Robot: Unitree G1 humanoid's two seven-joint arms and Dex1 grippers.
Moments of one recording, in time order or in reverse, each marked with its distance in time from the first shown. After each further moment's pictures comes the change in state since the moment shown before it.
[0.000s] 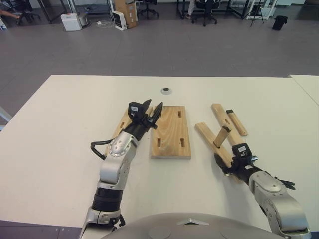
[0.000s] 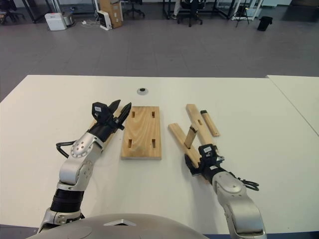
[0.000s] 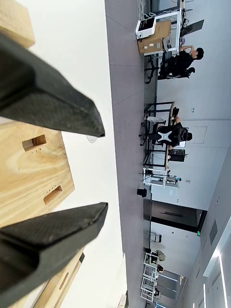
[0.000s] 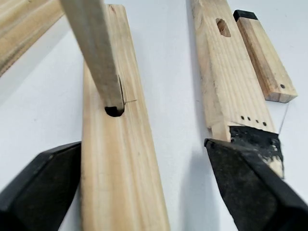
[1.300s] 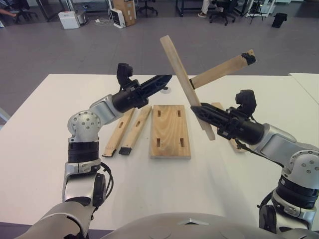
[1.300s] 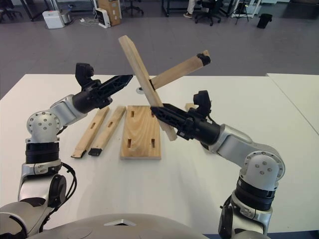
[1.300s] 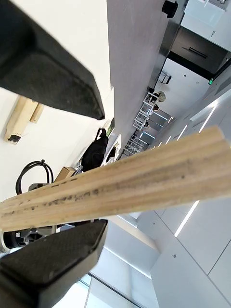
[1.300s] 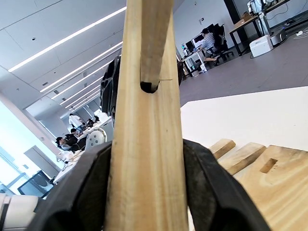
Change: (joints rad) left arm -0.477 0.231 0.301 0.244 -0.859 0.725 -0.509; right arm -0.571 0.062 -0.321 0.068 1.295 0.363 0.017
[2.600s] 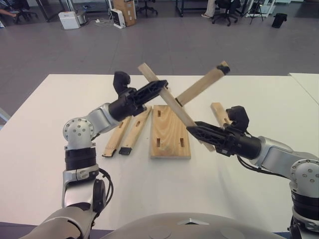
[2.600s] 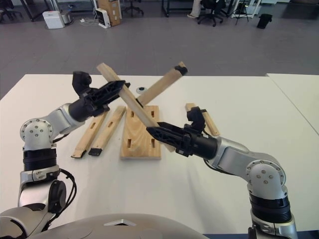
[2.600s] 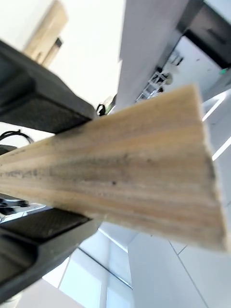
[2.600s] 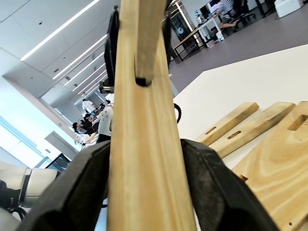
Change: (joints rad) left arm 0.020 -0.018 0.093 -0.019 -0.208 0.104 0.129; right arm 0.168 -0.247 0.196 0.006 0.073 -0.220 0.022
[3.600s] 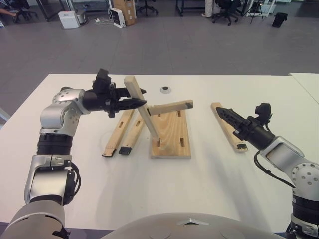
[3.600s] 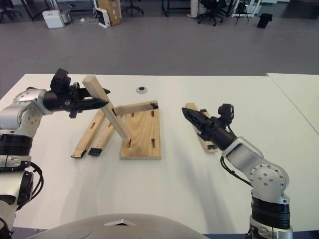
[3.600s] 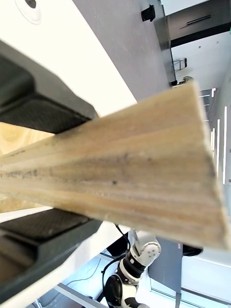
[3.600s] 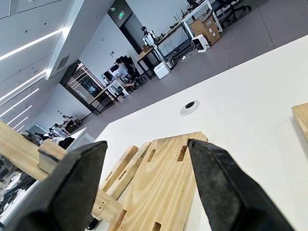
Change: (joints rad) left arm -0.024 0.349 -0.267 0.214 0.704 -0.655 -0.816; right arm 0.050 0.090 -0.150 0.150 -0.226 -0.154 -0.132
